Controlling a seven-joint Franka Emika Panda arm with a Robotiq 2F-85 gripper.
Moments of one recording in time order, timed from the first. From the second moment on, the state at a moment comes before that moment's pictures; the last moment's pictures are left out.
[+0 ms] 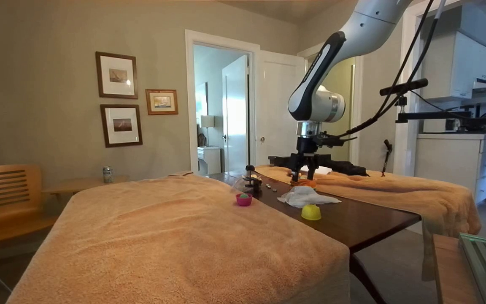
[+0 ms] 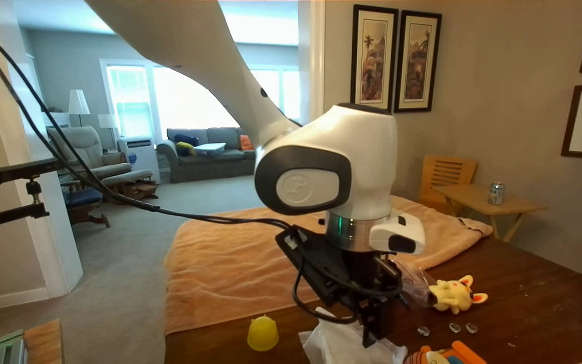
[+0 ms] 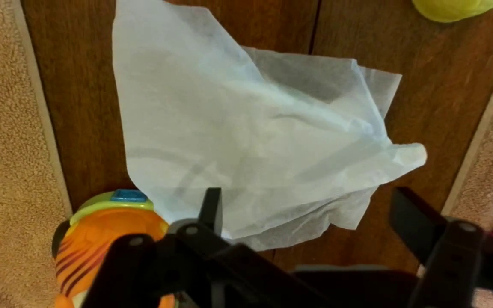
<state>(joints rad) -0.31 0.30 -0.15 -2.20 0.22 2.55 -0.36</state>
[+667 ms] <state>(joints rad) -0.36 0.36 -0.11 -2.16 0.23 2.55 -0.40</state>
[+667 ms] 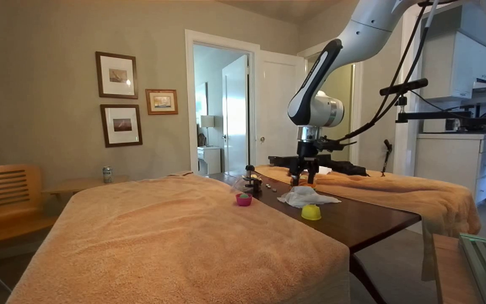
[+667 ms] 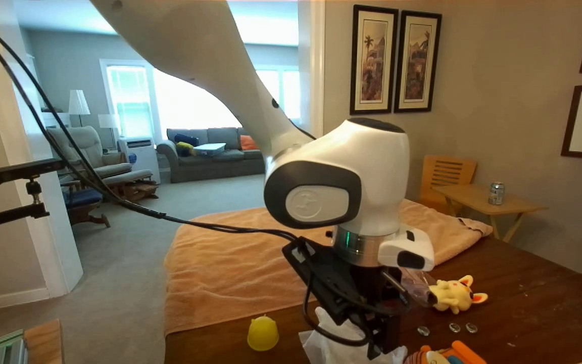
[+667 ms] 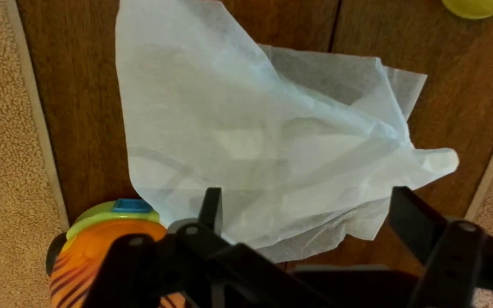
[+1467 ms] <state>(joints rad) -0.35 0.44 -0.12 -2.09 0.16 2.53 -0.35</state>
